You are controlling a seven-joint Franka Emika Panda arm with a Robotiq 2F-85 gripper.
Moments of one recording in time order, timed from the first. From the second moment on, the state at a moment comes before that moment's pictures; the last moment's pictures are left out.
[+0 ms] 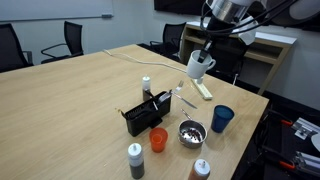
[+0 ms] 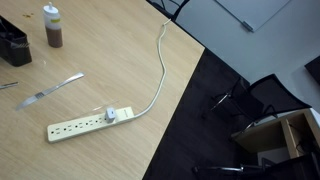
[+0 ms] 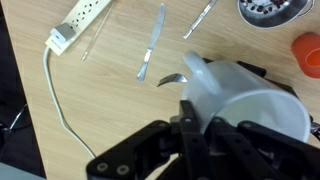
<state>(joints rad) 0.15 -0.12 0.11 -2.40 -0.40 2.53 0.37</state>
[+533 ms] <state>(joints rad) 0.01 -0.21 0.11 -2.62 -0.43 2.72 0.53</state>
